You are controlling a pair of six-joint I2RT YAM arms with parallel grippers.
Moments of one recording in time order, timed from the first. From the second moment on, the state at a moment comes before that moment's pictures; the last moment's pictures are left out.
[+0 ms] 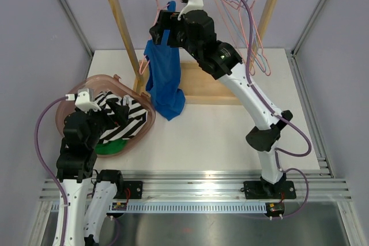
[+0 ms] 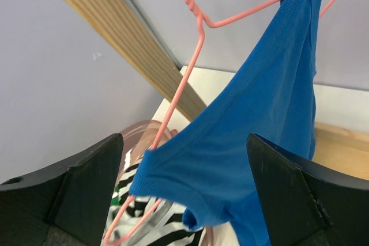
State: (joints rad) left arm -0.03 0.49 0.84 -0.63 0.11 -0.35; right arm 0.81 2.01 2.53 -0.60 0.23 0.46
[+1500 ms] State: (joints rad) left arm -0.05 0.51 0.84 -0.63 0.18 -0.34; right arm 0.82 2.07 2.59 -0.50 0.50 0.02
